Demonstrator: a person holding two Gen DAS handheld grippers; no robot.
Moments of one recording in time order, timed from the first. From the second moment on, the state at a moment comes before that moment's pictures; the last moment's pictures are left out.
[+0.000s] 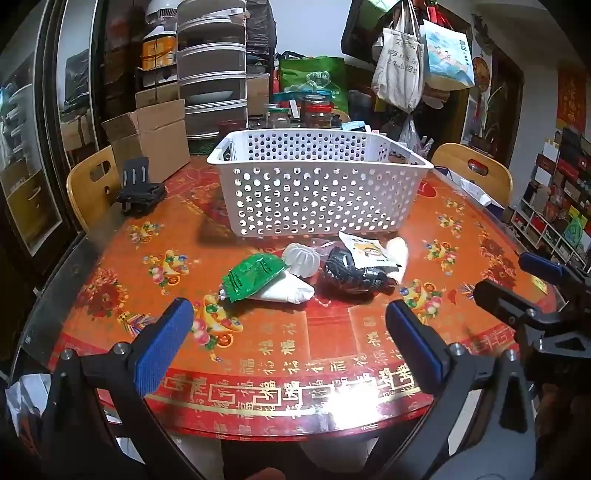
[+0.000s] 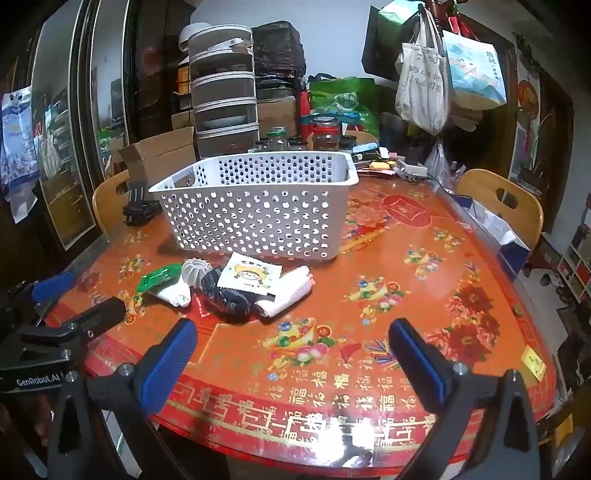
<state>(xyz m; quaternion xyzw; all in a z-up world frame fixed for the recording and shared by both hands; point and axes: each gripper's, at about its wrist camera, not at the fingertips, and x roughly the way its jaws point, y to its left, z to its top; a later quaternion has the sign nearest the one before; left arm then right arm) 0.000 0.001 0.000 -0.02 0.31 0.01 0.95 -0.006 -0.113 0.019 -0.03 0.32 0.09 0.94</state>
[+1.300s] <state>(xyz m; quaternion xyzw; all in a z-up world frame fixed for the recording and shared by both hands) -0.006 0.005 0.001 -0.03 0.31 0.01 0.95 -0.012 -0.108 0.022 -0.03 0.32 0.11 0.94</state>
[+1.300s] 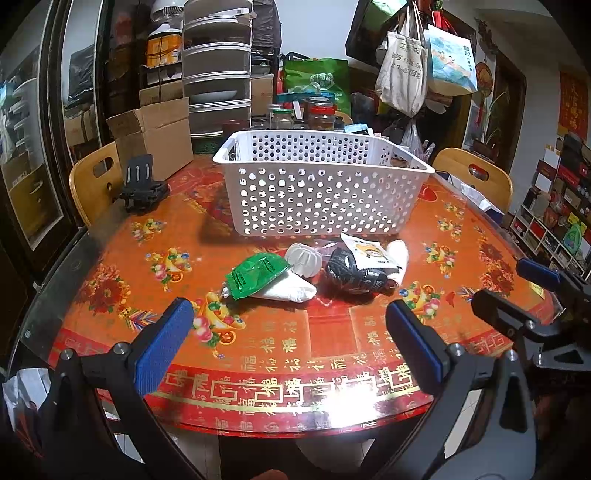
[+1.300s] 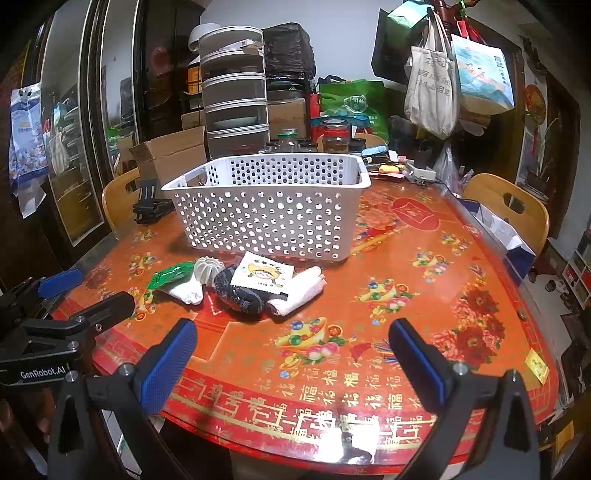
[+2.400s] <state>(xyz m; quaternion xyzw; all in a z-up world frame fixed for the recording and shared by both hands) -0.004 0.007 -0.002 -0.03 0.32 0.01 0.95 -0.011 -0.106 0.017 -0.03 0.33 0.11 0.94</state>
